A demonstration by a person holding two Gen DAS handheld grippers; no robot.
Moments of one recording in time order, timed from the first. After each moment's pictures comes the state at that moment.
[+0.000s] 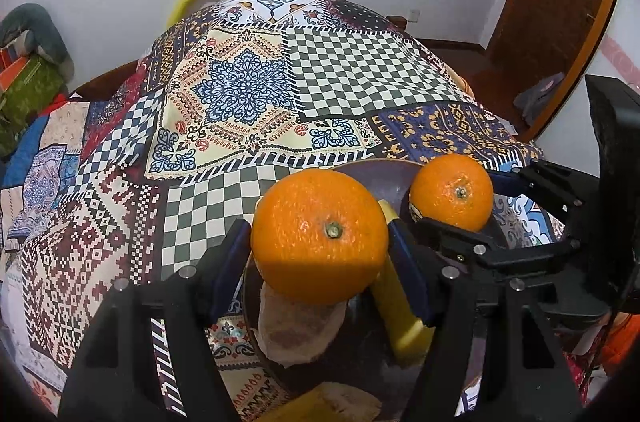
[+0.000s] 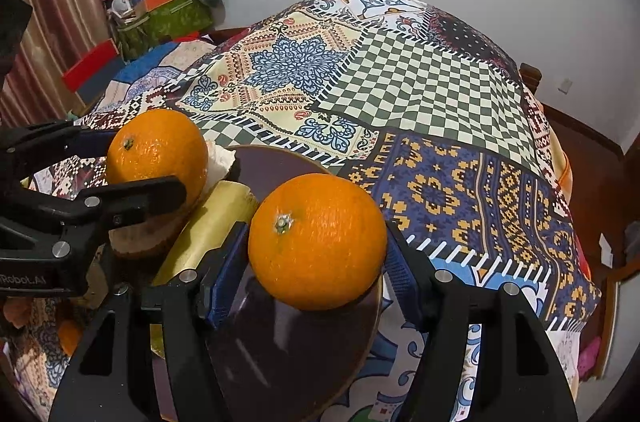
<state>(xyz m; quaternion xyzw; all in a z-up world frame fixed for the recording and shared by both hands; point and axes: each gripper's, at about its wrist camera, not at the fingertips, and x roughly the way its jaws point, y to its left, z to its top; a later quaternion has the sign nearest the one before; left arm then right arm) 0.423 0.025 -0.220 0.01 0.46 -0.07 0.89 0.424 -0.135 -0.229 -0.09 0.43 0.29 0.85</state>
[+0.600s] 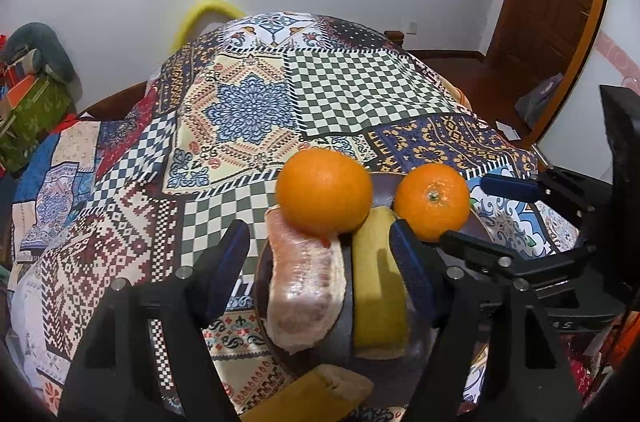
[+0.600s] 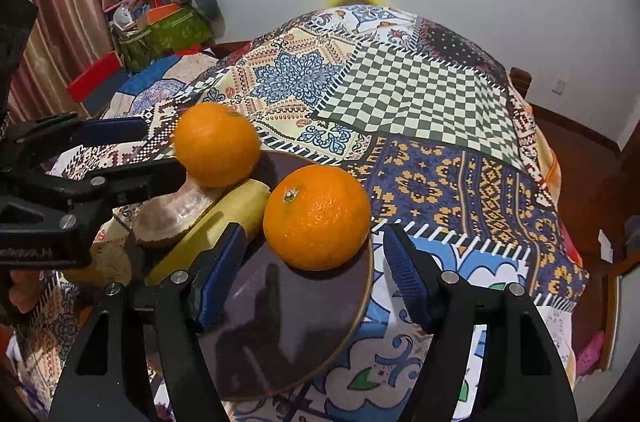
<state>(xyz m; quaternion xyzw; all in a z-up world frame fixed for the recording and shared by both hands) 0.405 0.024 -0.198 0.02 0.43 -0.06 0.90 0.403 -0.149 -0.211 -0.08 0.41 0.29 0.86</state>
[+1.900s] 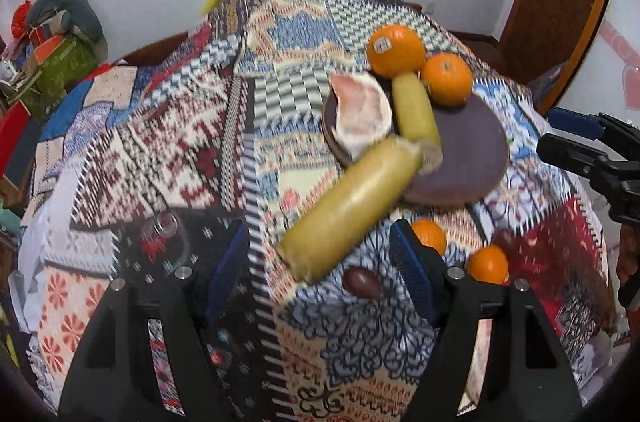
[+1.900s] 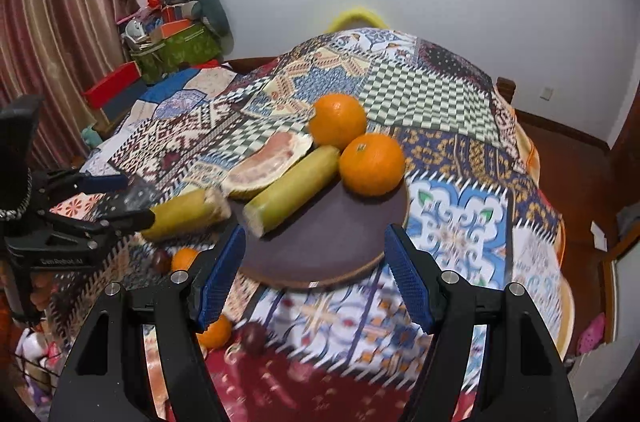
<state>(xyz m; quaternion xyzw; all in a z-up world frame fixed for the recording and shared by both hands) 0.272 0.075 -0.222 0.01 0.47 -0.04 0.88 0.304 -0.154 -0.182 -0.06 0.39 0.28 0.88</state>
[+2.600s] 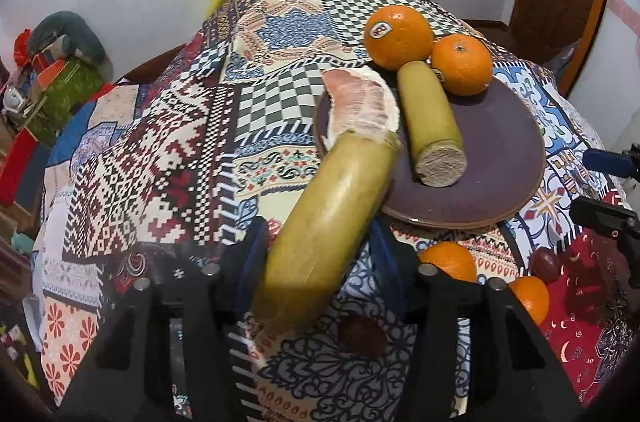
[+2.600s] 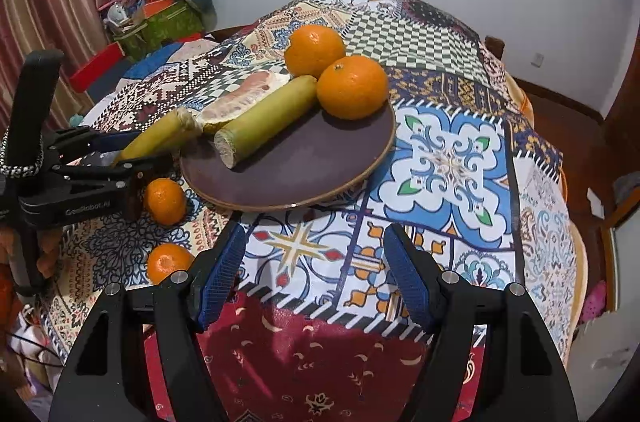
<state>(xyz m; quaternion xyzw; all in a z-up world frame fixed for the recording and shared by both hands) 0.303 0.054 -0.245 0.06 0.46 -0.01 0.89 0.292 -0.171 -0.222 -0.06 0.43 0.25 0.86</state>
